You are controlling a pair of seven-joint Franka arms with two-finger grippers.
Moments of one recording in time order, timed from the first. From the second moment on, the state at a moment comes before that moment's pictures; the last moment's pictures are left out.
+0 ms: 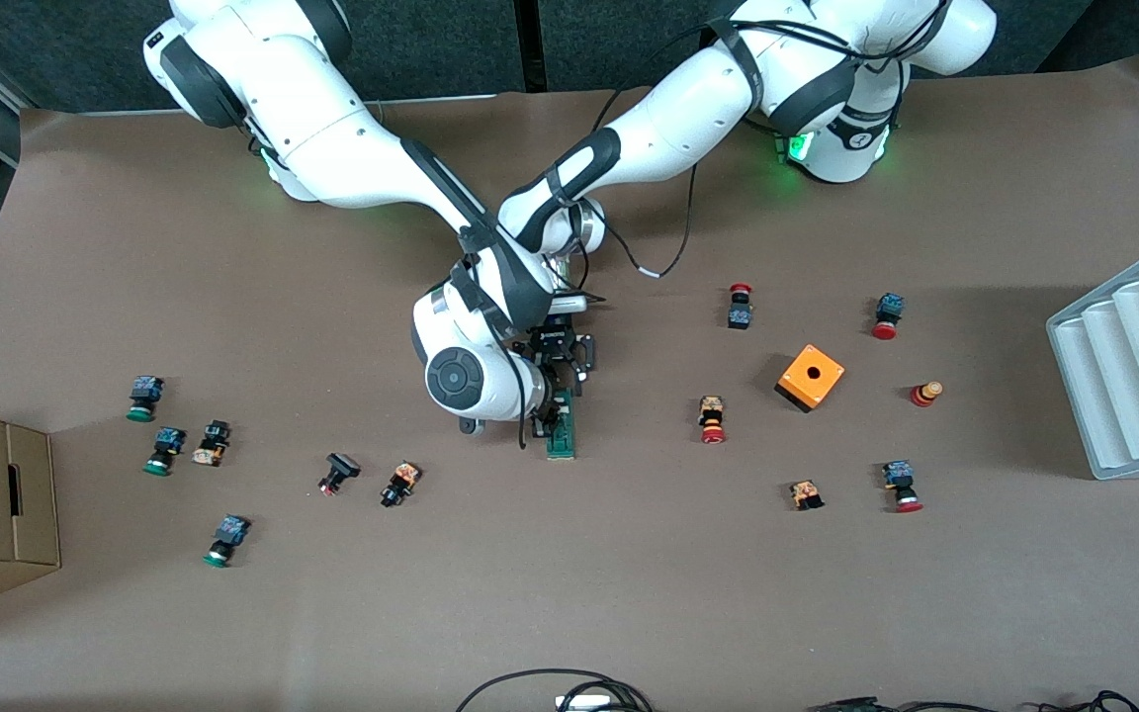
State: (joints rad) left arm -0.83 1.02 -0.36 -1.59 1.90 1.87 -2.51; right arm 0.63 0.78 0.00 -1.46 0.44 2.18 2.00
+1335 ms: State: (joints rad) left arm -0.83 1.02 -0.36 -1.59 1.89 1.87 -2.51; right arm 0.52 0.56 -0.01 -1.43 0.33 1.97 1.70
